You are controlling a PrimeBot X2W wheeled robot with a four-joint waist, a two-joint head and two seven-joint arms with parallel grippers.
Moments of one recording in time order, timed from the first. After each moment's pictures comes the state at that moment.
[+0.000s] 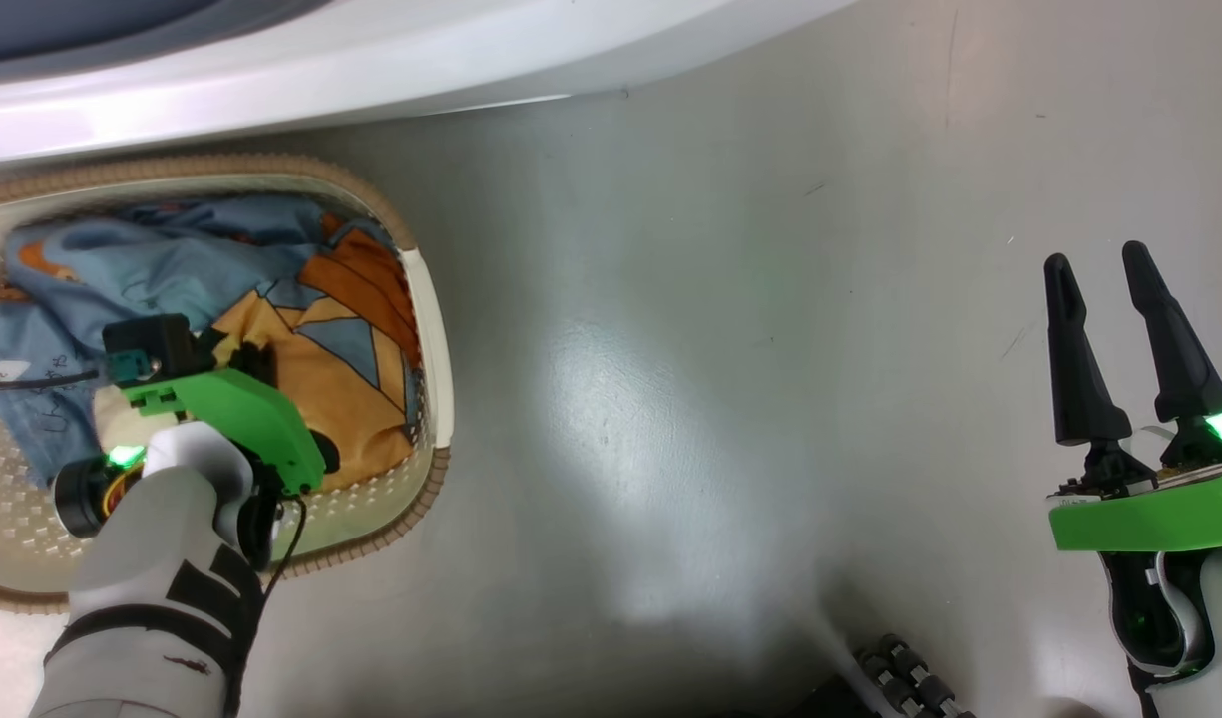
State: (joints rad) left arm -0.91 0.09 -0.26 1.29 -0.49 -0.09 -0.16; right arm -0.25 -0.24 0.00 -0.03 0.49 0.13 -0.26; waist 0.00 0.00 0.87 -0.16
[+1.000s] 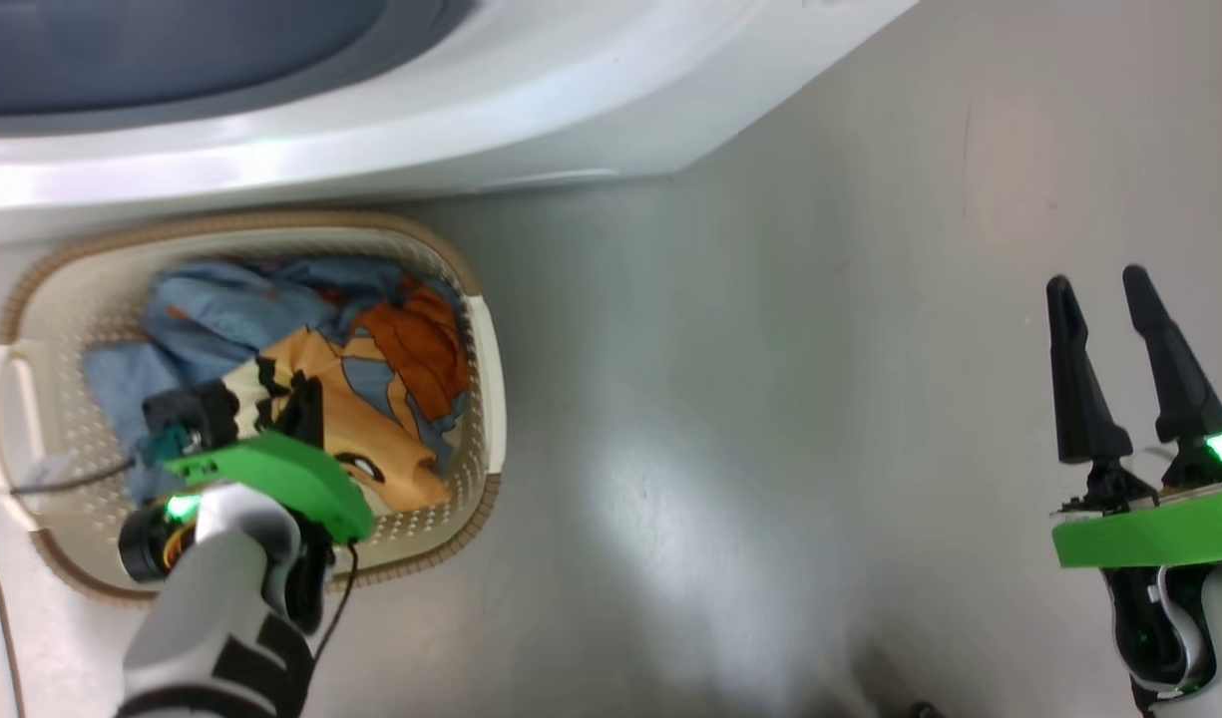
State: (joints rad) left arm -0.74 0.05 -0.22 1.10 -0.52 -0.08 -0.25; right arm -0.23 -0.25 -0.01 -0.01 0.50 0.13 -0.26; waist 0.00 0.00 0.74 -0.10
